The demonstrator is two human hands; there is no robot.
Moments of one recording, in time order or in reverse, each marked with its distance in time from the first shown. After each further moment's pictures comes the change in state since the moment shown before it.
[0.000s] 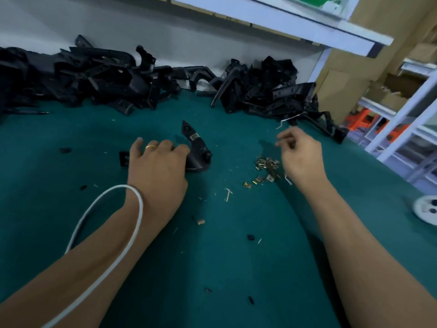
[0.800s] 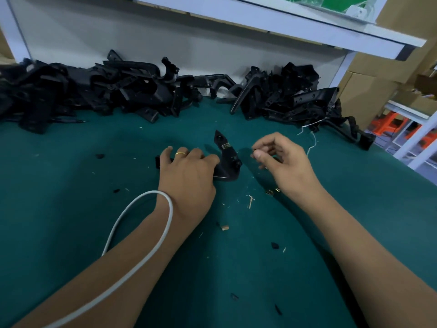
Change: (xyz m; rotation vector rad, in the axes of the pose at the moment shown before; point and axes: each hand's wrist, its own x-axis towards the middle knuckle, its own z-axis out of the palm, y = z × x) left_hand -0.001 0.005 -0.001 -0.039 -0.008 0.002; right_hand -0.029 -0.050 0.031 0.494 -0.291 -0.207
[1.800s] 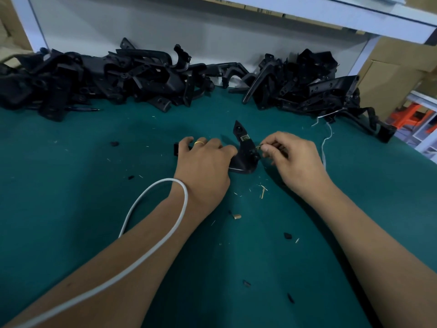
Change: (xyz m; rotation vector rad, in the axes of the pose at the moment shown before) left_hand 0.002 0.001 0.001 -0.057 -0.008 0.050; right_hand 0.000 0.001 0.010 -0.394 0.005 -0.124
